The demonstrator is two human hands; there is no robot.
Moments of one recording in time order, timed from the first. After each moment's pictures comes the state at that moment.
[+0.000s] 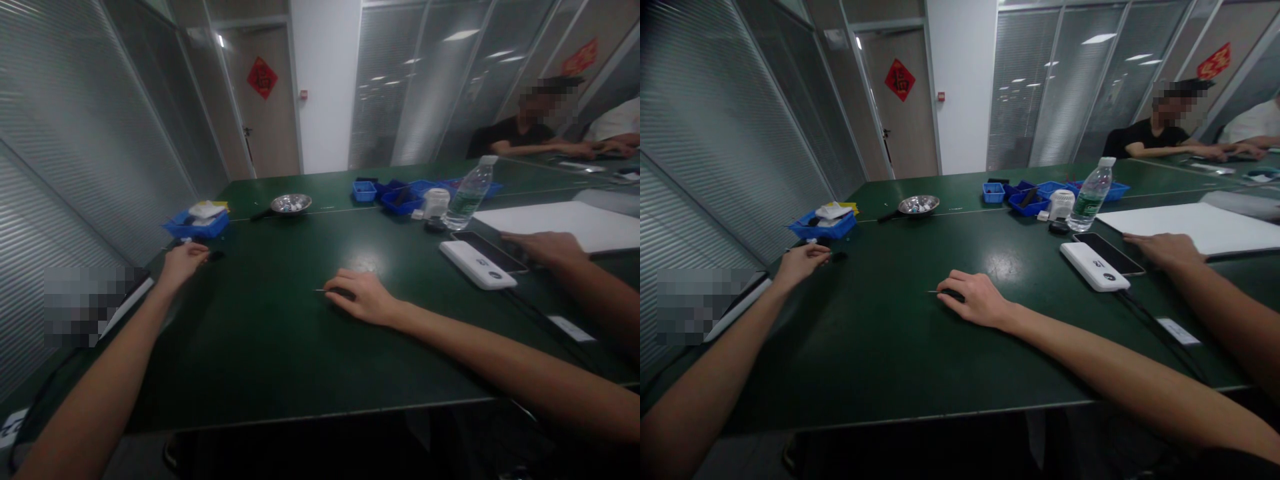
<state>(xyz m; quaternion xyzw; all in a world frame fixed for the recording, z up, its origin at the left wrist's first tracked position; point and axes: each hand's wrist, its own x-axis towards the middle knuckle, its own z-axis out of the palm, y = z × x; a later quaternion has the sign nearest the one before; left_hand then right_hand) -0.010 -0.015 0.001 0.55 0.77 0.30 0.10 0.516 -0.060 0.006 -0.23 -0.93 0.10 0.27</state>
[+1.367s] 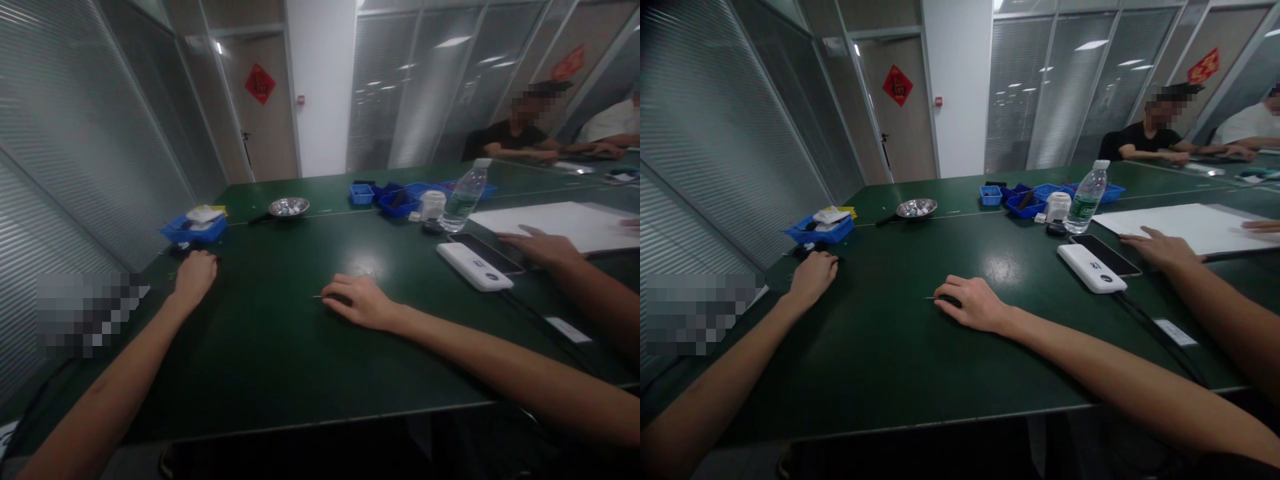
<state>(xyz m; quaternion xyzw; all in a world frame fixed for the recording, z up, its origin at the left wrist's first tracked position) 0.050 -0.031 -0.003 0.67 0.72 0.16 -0.08 0.517 -0.059 0.005 -0.23 -0.93 0.11 0.25</state>
